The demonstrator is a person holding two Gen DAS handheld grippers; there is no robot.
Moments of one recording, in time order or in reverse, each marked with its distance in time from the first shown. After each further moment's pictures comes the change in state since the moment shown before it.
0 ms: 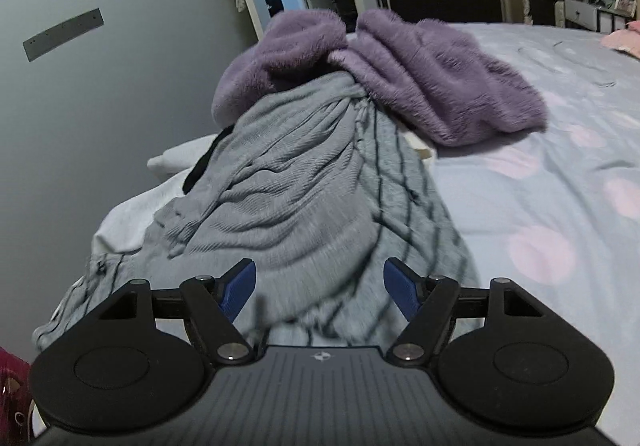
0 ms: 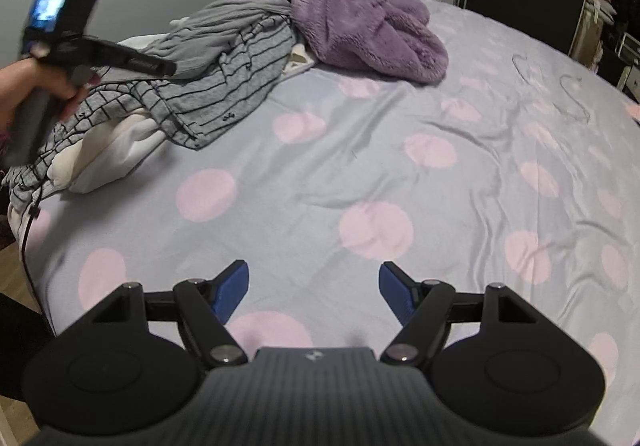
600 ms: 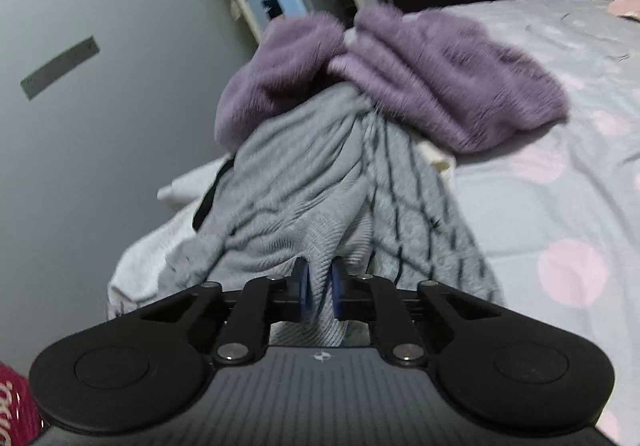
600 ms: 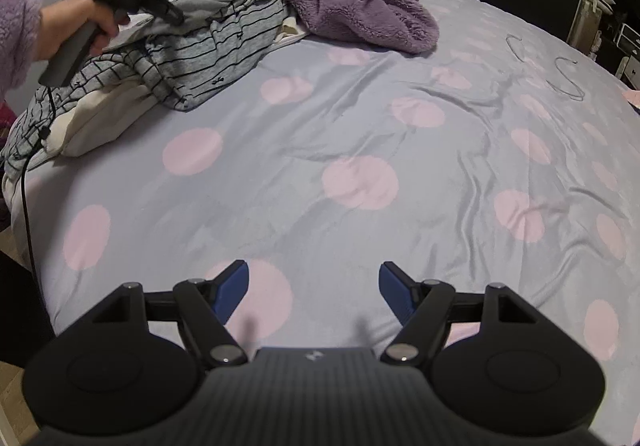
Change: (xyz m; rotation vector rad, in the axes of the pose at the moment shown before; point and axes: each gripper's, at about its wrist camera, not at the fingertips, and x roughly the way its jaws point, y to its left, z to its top) left arm 0.005 -0.012 0.034 0.105 0.005 0.068; right arm -0.009 -0.011 -0.036 -0.010 0.030 -0.009
